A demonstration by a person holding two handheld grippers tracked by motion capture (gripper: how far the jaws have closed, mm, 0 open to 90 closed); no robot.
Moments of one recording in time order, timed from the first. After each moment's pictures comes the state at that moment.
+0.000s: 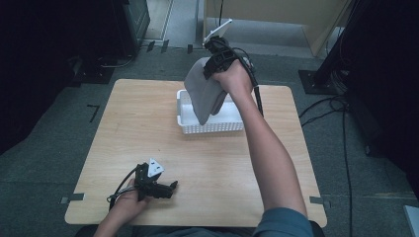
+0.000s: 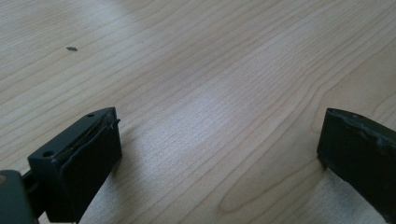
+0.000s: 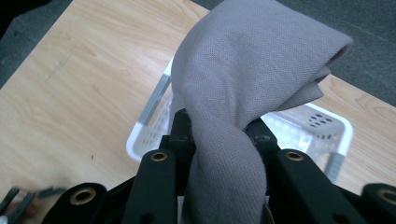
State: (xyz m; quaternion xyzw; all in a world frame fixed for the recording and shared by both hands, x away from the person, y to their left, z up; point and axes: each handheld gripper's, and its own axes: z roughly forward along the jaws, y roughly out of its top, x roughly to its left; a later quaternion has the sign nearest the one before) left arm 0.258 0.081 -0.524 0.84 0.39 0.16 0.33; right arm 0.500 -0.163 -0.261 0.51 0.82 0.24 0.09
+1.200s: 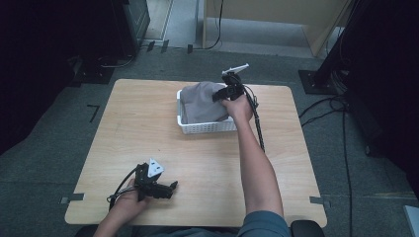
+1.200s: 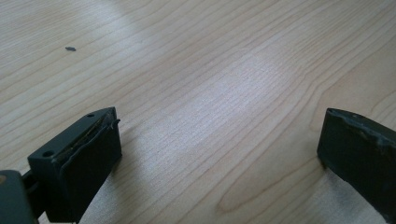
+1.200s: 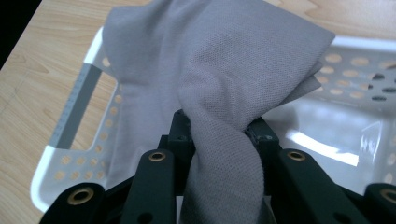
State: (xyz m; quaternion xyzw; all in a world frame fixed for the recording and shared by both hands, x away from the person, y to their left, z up) left arm 0.258 0.080 -0.524 0.84 0.39 0.16 0.34; right arm 0.524 -0.220 -0.415 0.58 0.75 0.33 0.02
